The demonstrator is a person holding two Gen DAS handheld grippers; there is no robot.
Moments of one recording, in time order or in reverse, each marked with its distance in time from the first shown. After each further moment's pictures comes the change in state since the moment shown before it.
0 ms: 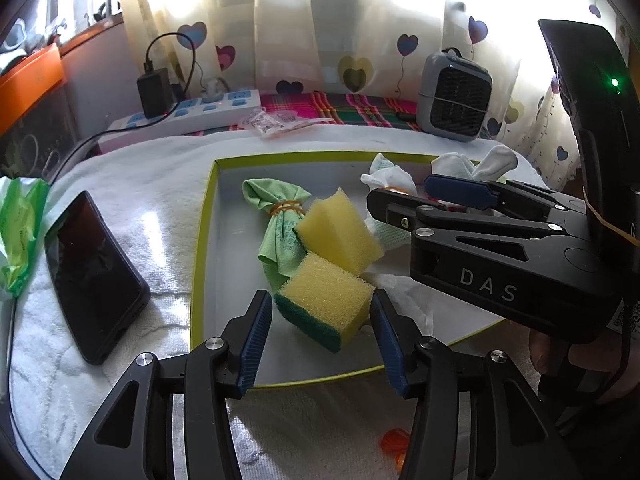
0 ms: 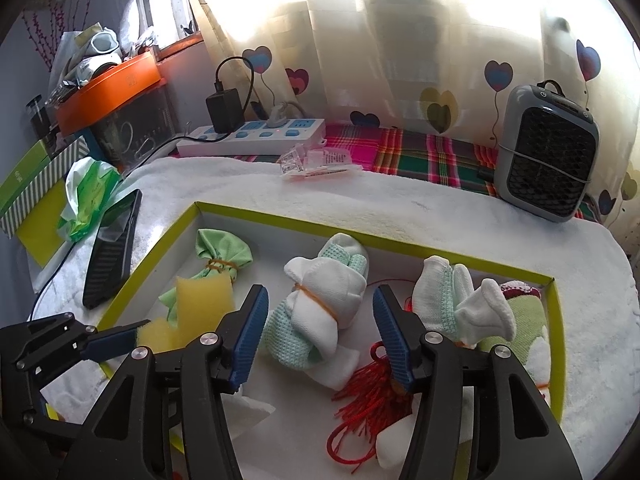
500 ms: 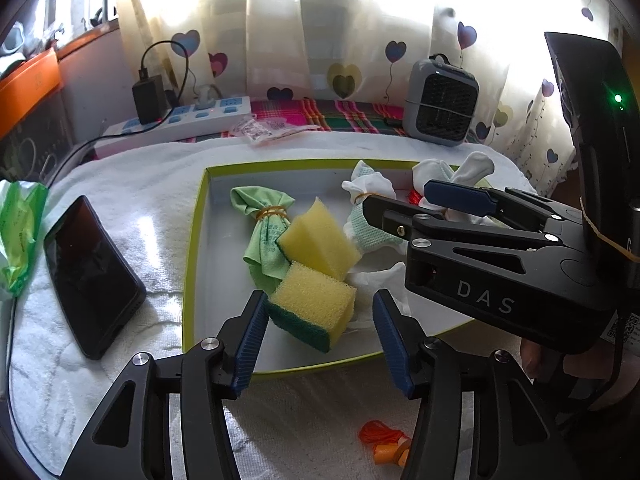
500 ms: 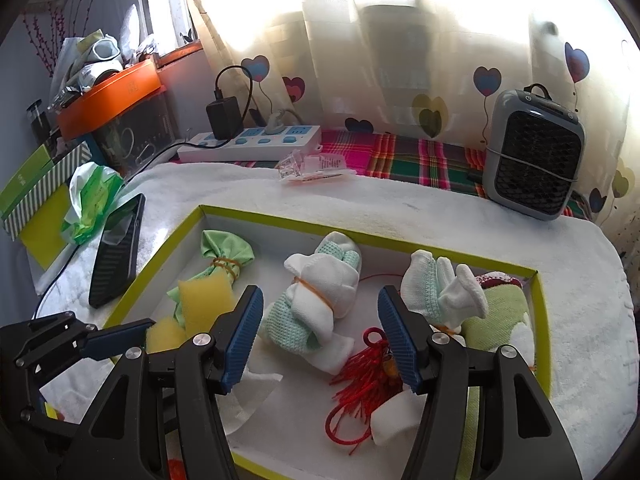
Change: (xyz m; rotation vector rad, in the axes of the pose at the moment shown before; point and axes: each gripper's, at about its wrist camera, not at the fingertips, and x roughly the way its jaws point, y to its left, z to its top) left arm -0.012 -0.010 -0.001 0.009 -0.010 -0.017; right arm -0.015 -0.002 -0.004 0.017 -0.020 -0.009
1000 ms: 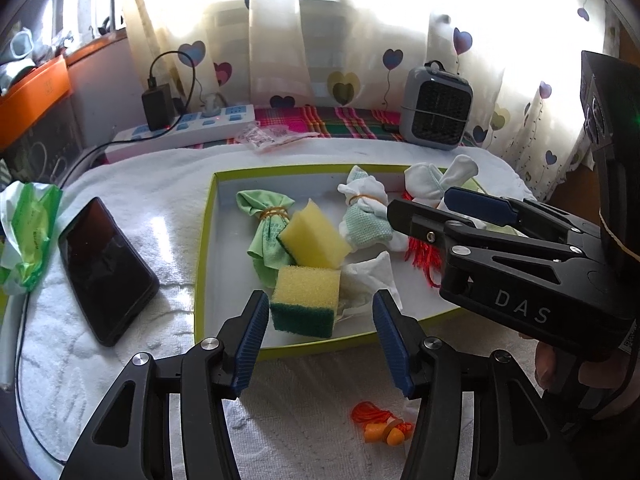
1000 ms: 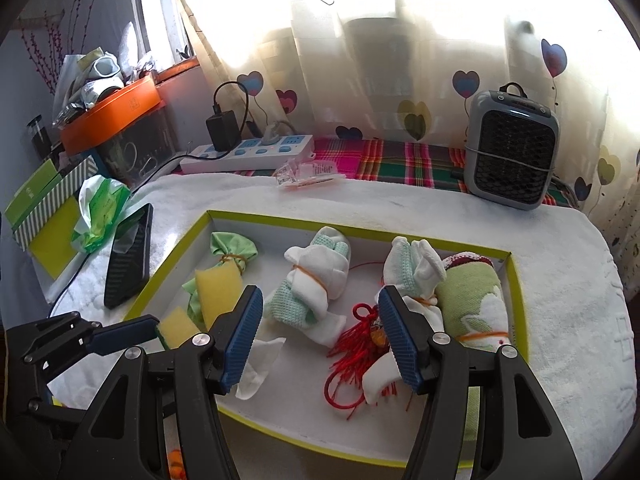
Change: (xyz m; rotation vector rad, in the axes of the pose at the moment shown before) left arm -0.020 -0.004 -0.006 0.002 -0.021 0.017; right arm -0.029 0.000 -0.010 0.041 -0.036 0.002
